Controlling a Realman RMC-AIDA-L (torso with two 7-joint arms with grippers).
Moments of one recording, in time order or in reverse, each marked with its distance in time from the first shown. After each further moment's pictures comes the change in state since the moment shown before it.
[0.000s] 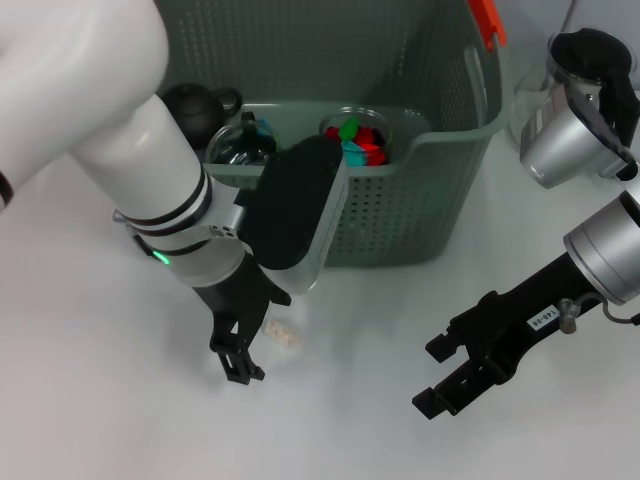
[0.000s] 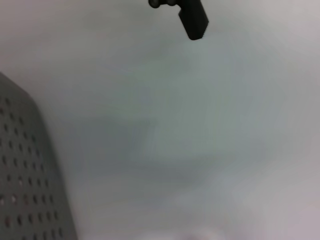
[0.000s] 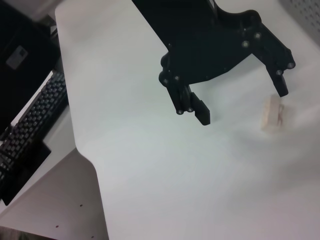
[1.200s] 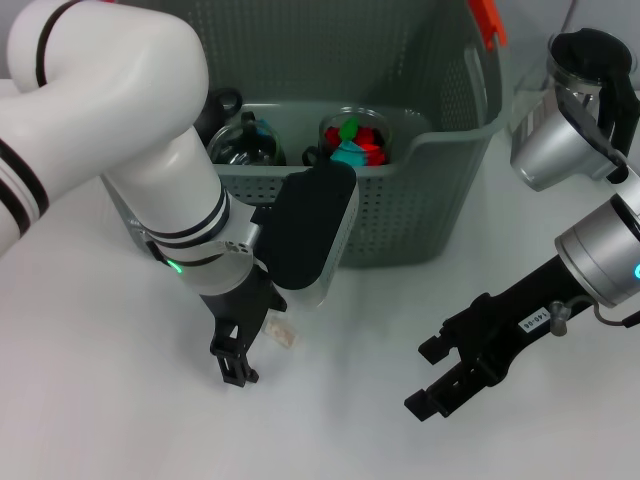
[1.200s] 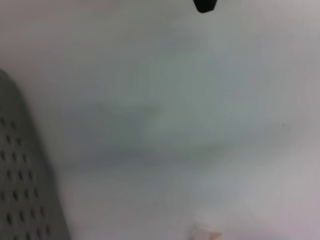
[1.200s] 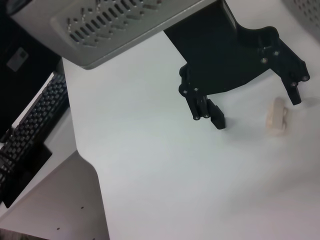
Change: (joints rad) left arm -0.043 -0.002 0.061 -0.116 0.029 -0.088 -0.010; right arm 0.002 0.012 -0.003 0.000 -0.001 0.009 0.006
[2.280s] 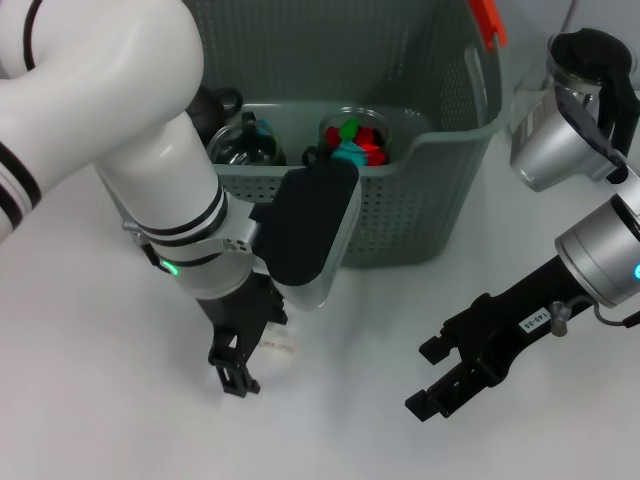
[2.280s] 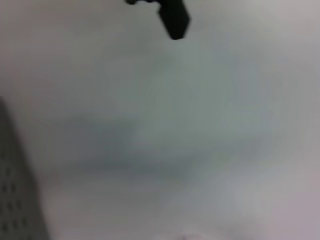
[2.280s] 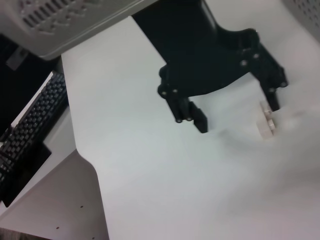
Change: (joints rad) left arm 0.010 -0.002 -0.012 0.071 -0.016 0.102 -0.025; right arm 0.000 -0.001 -0.003 0.000 0.000 0.001 0.000
